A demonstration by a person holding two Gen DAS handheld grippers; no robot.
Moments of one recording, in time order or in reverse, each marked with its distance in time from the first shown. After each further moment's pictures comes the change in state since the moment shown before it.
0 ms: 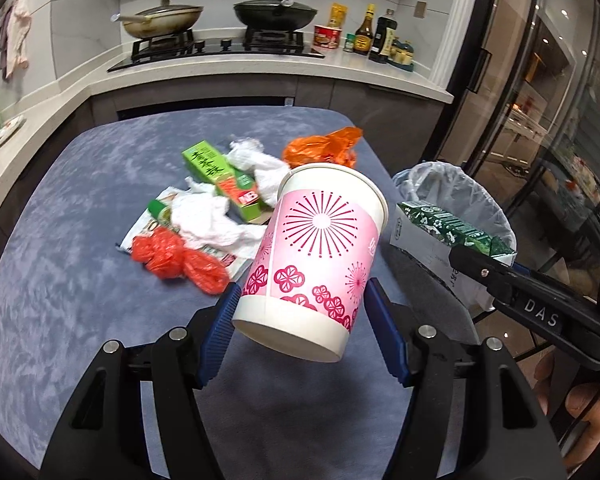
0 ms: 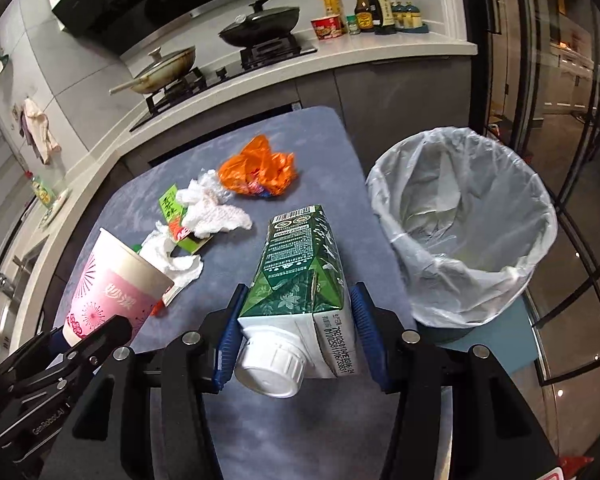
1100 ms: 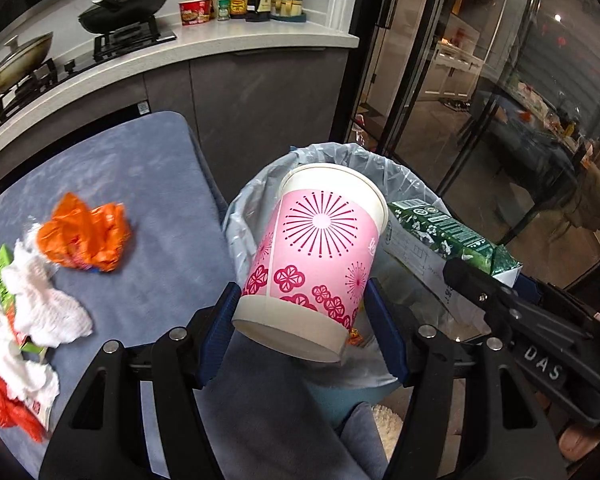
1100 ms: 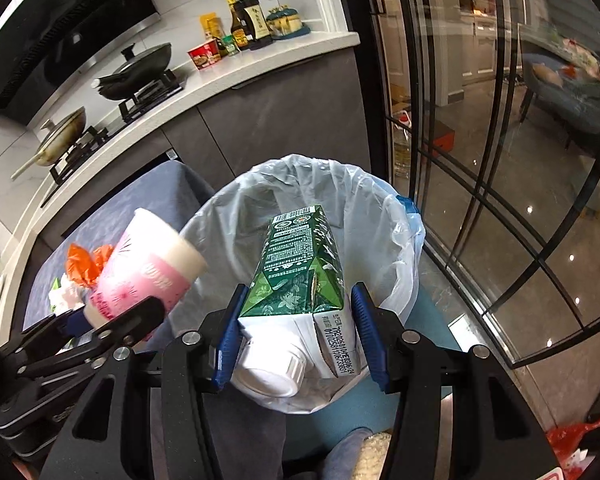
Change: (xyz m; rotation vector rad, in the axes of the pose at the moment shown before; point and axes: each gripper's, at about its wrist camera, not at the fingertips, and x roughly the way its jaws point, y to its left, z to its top) left arm 0.159 -0.189 0.081 0.251 0.130 -0.181; right arm 0.025 -0.176 0.056 0.223 -0.032 -0.194
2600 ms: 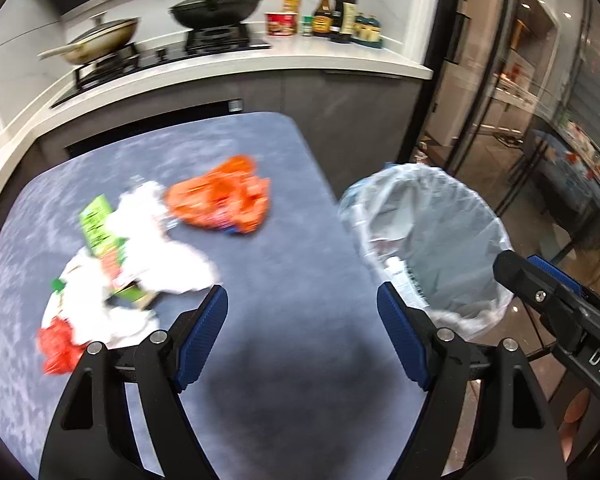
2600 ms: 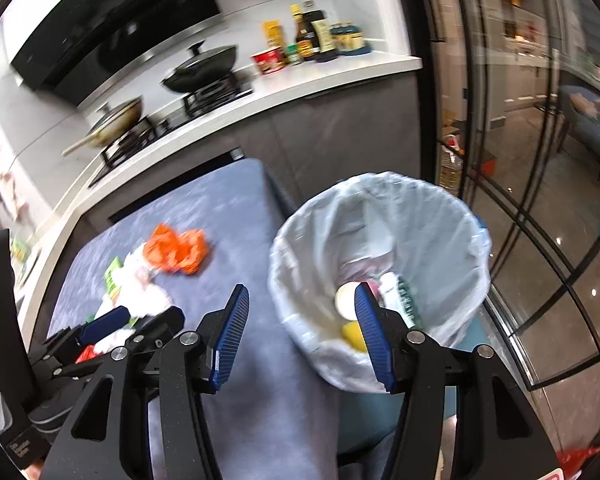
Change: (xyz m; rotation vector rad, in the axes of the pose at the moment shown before) left arm -0.078 0.078 -0.048 -0.162 -0.075 0.197; right arm -0.046 0.085 -0.024 -0.118 -0.047 0.127
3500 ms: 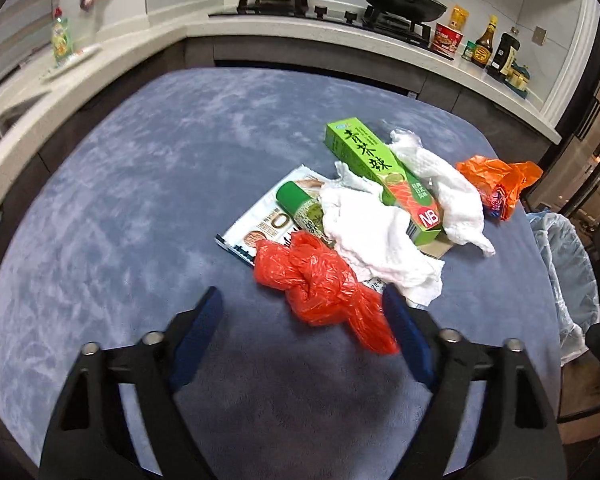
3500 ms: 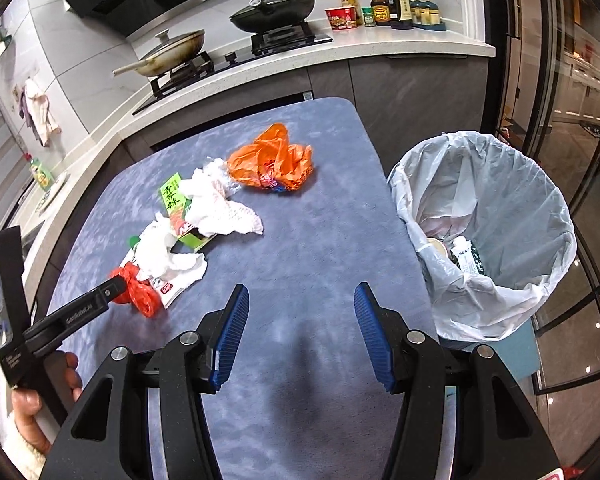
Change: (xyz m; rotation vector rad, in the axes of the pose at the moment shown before) left arm -0.015 0.208 -0.074 -0.366 0.040 0.196; right arm 0.021 0.103 -0.055 -0.157 0.133 0.075
